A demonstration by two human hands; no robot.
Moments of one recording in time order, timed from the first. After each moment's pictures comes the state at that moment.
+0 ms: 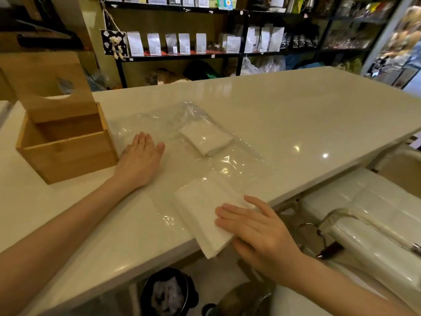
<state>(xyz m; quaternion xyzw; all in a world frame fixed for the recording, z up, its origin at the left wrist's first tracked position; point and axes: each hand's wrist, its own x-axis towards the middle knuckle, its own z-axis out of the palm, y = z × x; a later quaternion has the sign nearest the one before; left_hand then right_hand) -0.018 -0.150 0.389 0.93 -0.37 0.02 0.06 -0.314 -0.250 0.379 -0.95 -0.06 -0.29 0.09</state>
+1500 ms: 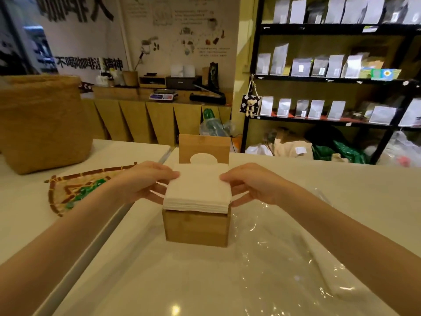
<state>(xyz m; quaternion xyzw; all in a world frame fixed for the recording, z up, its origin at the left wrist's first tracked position) 0.052 0.000 0.533 0.82 0.02 -0.23 0.52 0.023 -0.224 0.524 -0.78 0.02 0.17 0.61</state>
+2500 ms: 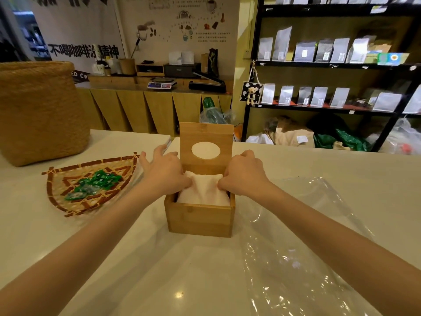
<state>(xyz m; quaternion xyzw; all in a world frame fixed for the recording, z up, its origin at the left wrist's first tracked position) 0.056 -0.038 0.507 1.00 -0.04 0.00 0.07 0.029 -0.190 0.507 -0.99 0.02 -0.04 0.15</state>
